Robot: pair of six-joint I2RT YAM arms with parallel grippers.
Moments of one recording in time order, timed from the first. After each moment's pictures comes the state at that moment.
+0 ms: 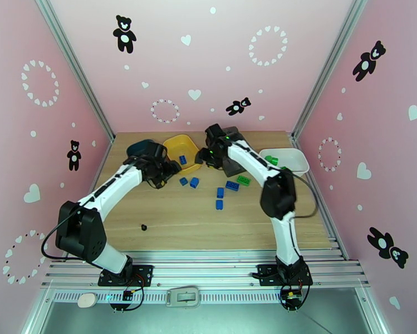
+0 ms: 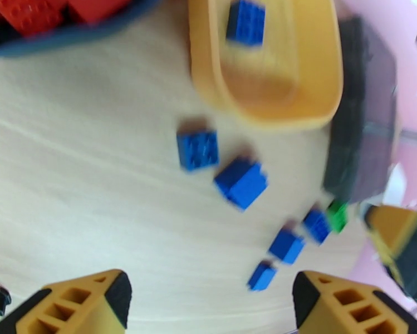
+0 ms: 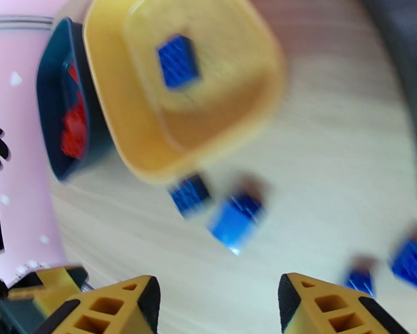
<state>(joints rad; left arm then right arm) -0.39 1.57 1.24 -0.74 0.17 -0.92 0.57 2.02 1.87 -0.96 -0.23 0.62</state>
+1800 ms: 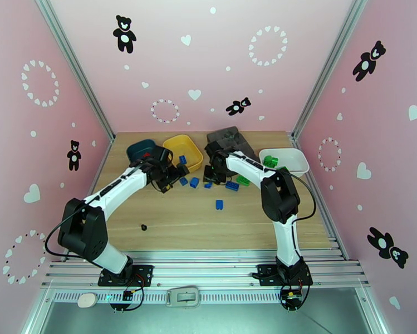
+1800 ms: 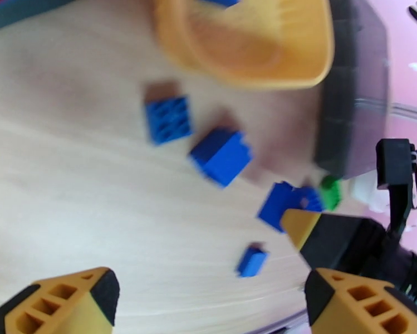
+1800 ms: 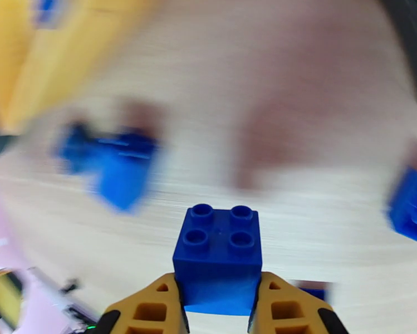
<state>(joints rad) -0.35 1.61 1.22 -0.61 0.33 -0.96 0.60 2.10 1.78 -0.86 -0.30 0.72</state>
